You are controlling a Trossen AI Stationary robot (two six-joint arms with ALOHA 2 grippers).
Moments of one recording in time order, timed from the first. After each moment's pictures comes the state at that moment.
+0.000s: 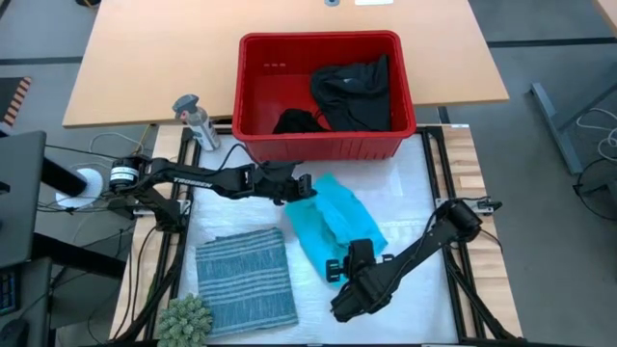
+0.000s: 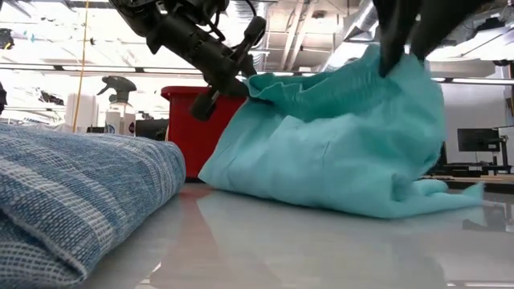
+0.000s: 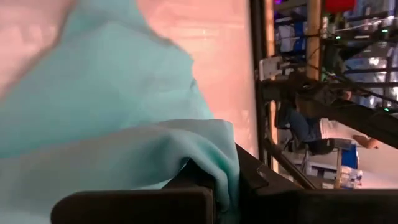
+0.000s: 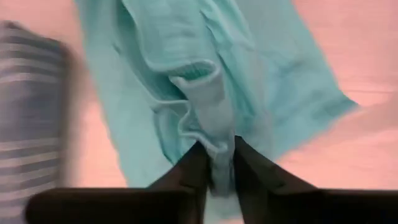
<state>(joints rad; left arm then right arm) 0.15 1.57 0.93 0.17 -0.02 -1.37 0.62 2.07 1.86 -1.51 0.48 2.15</state>
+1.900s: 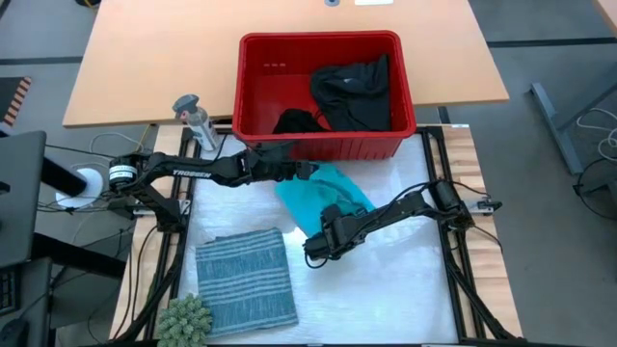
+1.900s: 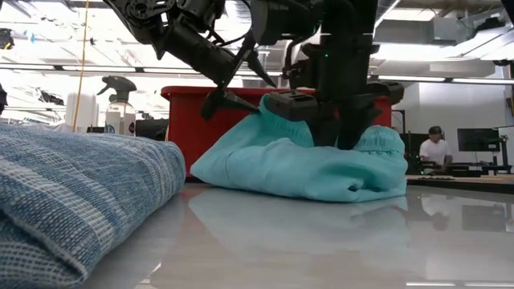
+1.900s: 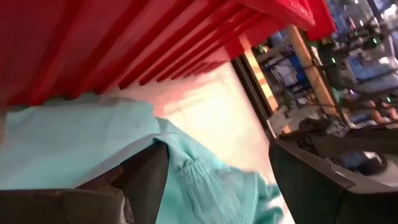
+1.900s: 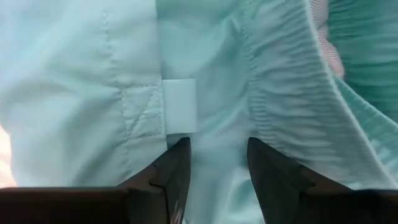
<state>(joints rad) 0.27 1.56 0.93 0.26 -0.12 -0.97 0.26 2.08 1.59 -1.20 0.50 1.34</state>
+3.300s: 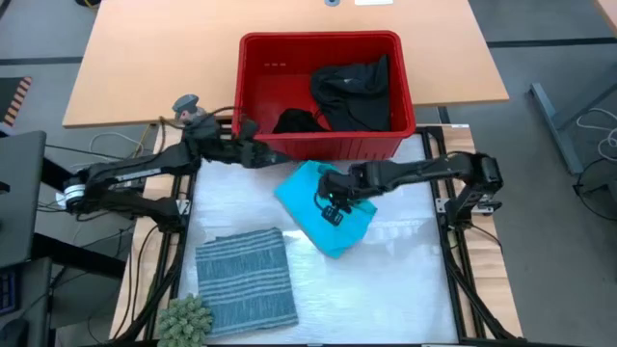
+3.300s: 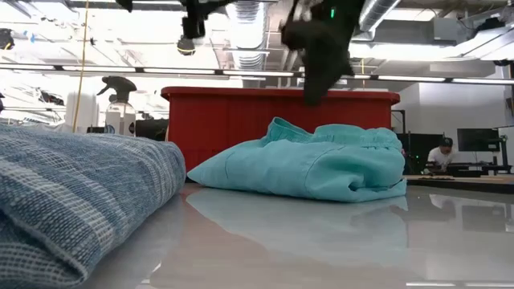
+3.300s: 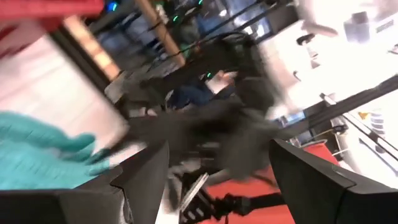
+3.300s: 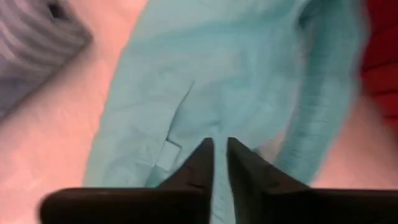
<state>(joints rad) 0.40 1.15 0.93 0.27 0.50 -1.03 0.03 1.71 1.49 -0.95 0.24 0.53</state>
